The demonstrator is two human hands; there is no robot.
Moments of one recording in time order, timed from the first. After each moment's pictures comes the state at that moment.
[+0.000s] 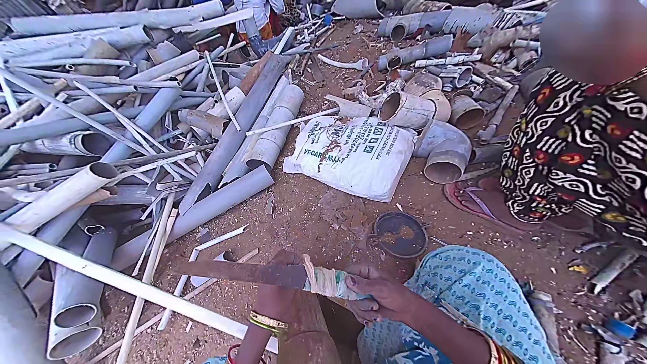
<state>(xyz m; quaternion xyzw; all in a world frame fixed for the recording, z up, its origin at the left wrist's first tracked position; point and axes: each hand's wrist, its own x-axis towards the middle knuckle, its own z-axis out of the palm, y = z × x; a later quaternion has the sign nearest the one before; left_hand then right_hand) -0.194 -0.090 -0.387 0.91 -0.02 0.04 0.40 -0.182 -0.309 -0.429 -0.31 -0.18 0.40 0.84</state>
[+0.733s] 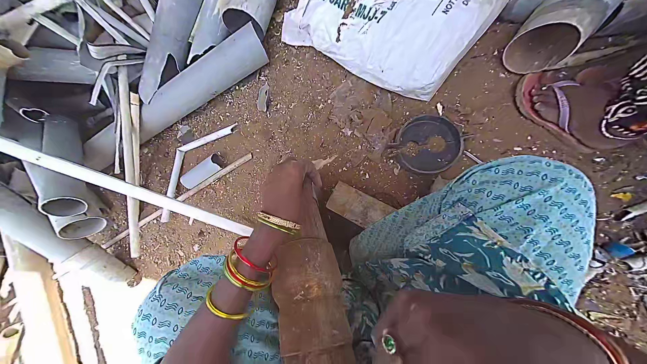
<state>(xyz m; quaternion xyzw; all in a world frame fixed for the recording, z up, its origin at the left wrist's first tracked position) -0.192 -0.093 -0.410 0.96 -0.04 -0.12 0.25 -0.235 -0.305 -0.357 -0.51 -0.55 0.24 0.62</state>
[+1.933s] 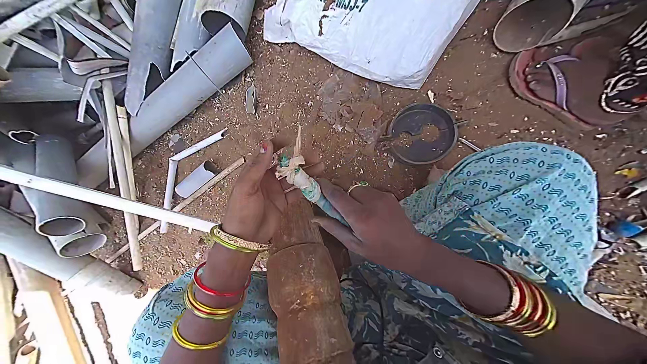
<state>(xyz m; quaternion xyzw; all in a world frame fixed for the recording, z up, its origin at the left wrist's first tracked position) -0.187 -0.092 -0.395 0.58 0.13 -0.16 0.79 -0.209 -0.276 -0.443 -0.87 -0.31 -0.11 0.37</state>
